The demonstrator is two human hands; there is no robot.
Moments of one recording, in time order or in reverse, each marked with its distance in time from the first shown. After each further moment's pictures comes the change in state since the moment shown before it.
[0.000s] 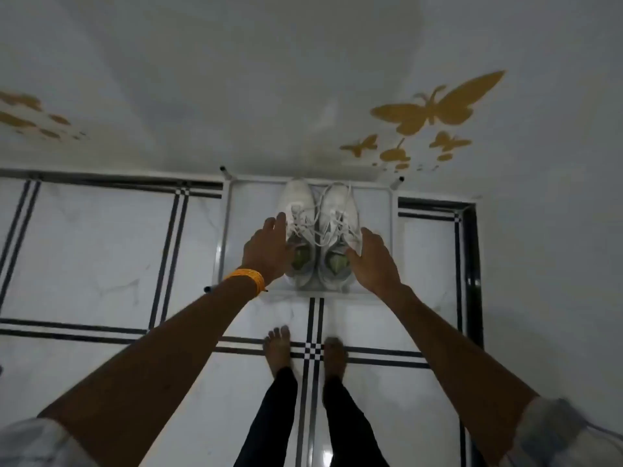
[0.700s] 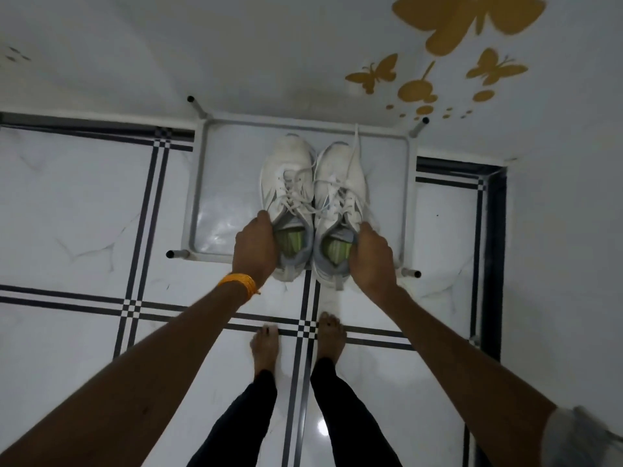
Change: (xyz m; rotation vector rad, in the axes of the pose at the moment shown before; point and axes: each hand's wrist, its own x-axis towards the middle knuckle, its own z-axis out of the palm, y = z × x) left_hand 0.009 -0.038 0.135 -0.084 0.155 -0.144; right_hand 0.037 0.092 0.096 -0.175 0.122 -0.080
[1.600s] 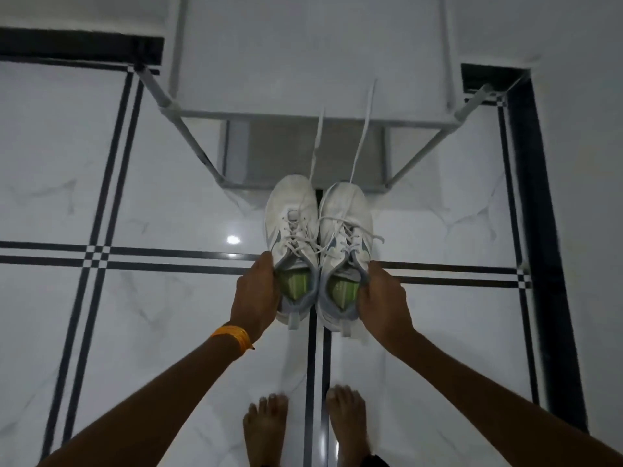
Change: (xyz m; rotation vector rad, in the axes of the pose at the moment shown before) left_hand -0.221 -0.199 0.205 -0.206 -0.086 0.094; right_hand -0.227 0.117 0.249 0.046 0.011 0.047
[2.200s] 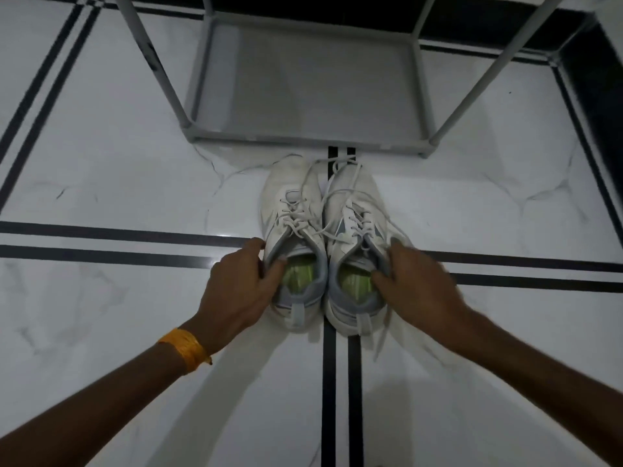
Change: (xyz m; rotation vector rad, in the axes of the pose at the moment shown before) left_hand 0.078 -0.157 0.147 0.058 0.153 0.187; right_hand 0.093 0.092 0.157 -0.273 0.027 -0.123
